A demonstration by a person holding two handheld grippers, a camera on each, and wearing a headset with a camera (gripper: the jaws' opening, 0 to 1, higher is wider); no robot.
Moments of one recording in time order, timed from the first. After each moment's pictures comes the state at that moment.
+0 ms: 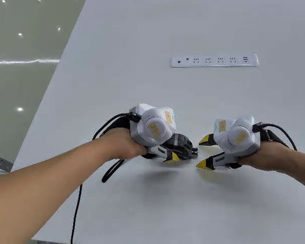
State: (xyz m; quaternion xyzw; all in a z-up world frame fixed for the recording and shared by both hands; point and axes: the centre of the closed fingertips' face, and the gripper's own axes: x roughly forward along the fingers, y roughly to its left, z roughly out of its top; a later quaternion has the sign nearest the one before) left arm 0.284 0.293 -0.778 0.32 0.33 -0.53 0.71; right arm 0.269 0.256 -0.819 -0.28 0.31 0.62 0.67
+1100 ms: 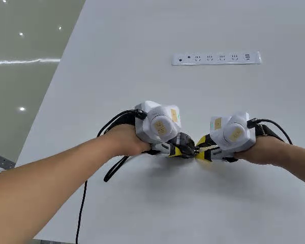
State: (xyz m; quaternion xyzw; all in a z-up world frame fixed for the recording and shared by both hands) left arm 0.287 0.292 -0.780 0.34 0.33 -0.54 0.70; right arm 0.275 0.265 -0.825 -0.30 0.30 0.63 0.65
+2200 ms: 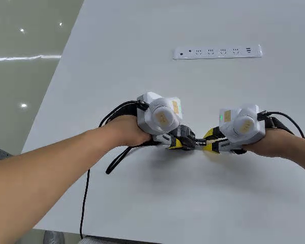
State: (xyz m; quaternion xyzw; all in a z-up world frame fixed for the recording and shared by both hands) left arm 0.287 0.293 -0.780 0.35 0.33 -0.54 0.69; right arm 0.274 0.246 -0.822 -0.30 0.29 0.62 0.66
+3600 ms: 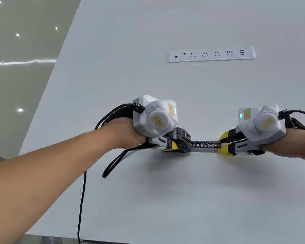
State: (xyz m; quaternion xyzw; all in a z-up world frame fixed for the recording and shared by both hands) left arm 0.286 0.292 -0.781 0.35 0.33 -0.54 0.69; right arm 0.270 0.194 -0.819 -0.26 0.33 0.61 0.67
